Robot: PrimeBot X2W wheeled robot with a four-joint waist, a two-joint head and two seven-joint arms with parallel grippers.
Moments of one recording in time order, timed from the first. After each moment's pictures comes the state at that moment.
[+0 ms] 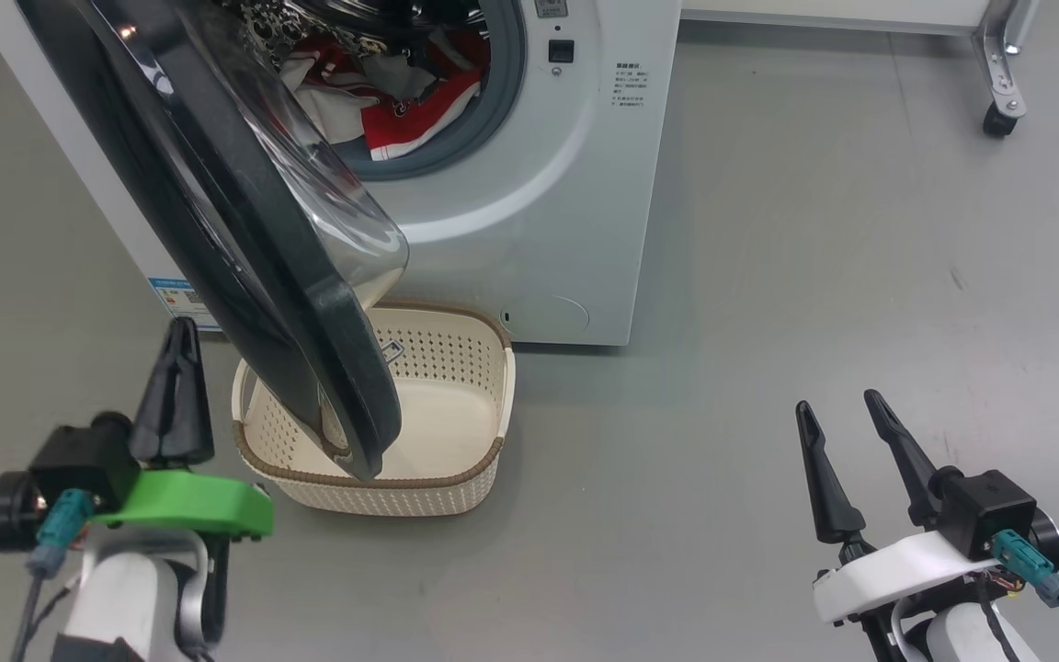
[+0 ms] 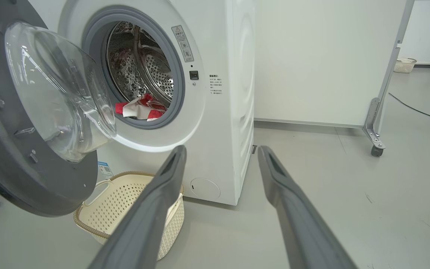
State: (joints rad) left arm -0.20 0.05 -0.08 0.22 -0.29 0.03 -0.25; right arm -0.01 -0.16 0.26 0.14 0.36 0.04 -0.26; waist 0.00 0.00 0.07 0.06
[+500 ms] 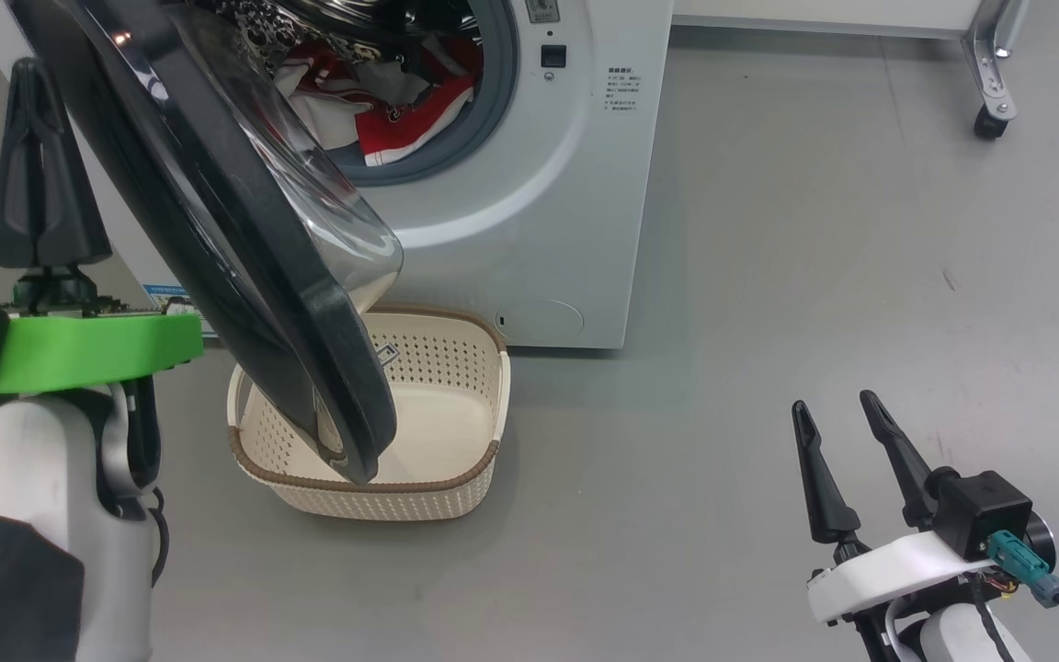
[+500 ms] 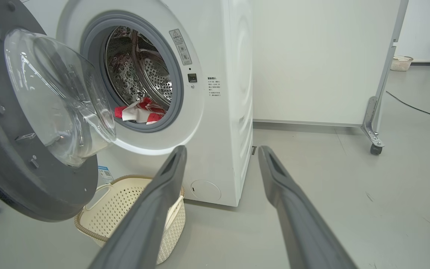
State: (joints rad) left arm -0.45 0.09 -0.03 0.01 -0.26 0.02 -0.26; right arm -0.01 -0.13 0.24 0.14 0.35 0.06 -0.26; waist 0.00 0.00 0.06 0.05
